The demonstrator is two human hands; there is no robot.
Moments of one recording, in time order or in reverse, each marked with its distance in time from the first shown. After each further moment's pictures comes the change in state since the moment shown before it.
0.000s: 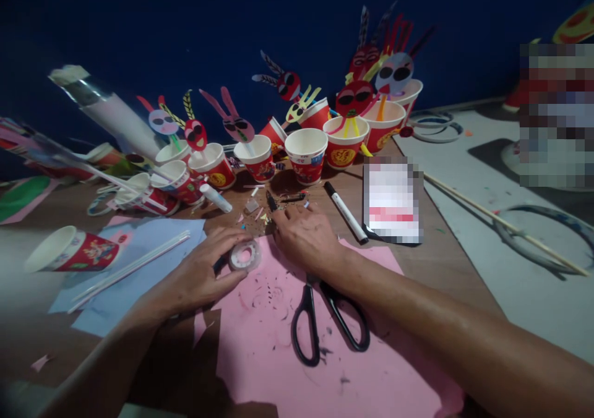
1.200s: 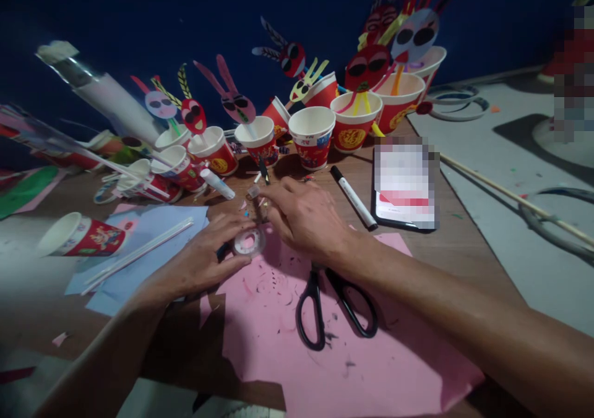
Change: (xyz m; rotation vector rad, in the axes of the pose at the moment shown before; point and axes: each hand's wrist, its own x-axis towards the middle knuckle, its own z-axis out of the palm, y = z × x) left_hand 0.000 -0.002 -0.002 0.024 -0.068 -0.010; right_hand 0.001 0.002 -0.026 0.347 0.144 -0.077
